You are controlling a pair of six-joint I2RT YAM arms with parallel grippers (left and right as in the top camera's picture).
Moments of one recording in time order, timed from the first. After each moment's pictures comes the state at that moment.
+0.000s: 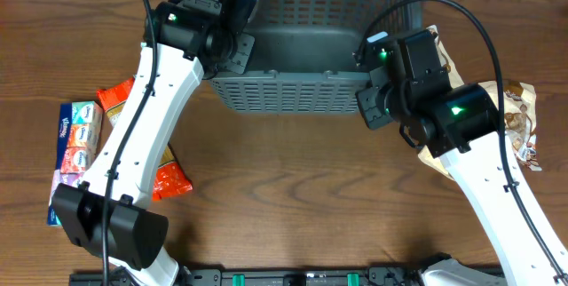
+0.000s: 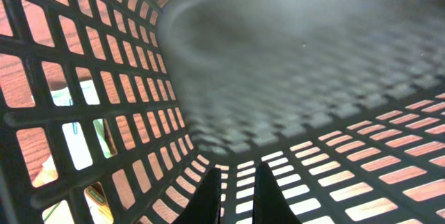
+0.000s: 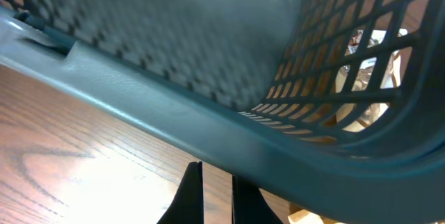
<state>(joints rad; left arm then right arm) -0.34 1.79 1.85 -1.14 -0.01 0.07 0.40 1.37 1.44 -1.05 0.09 -0.04</state>
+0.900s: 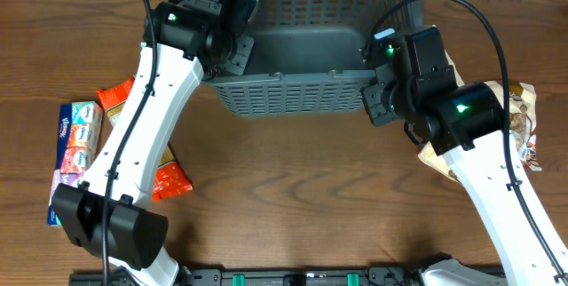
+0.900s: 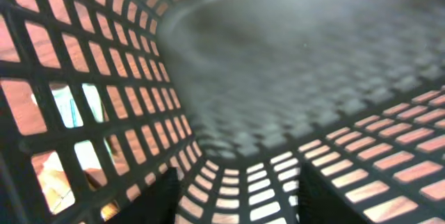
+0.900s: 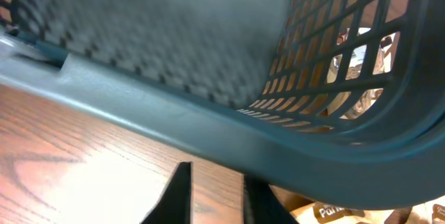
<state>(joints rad) -0.34 1.79 1.85 -1.13 -0.01 0.08 0.37 1.37 1.44 -1.04 0.08 -0.04</state>
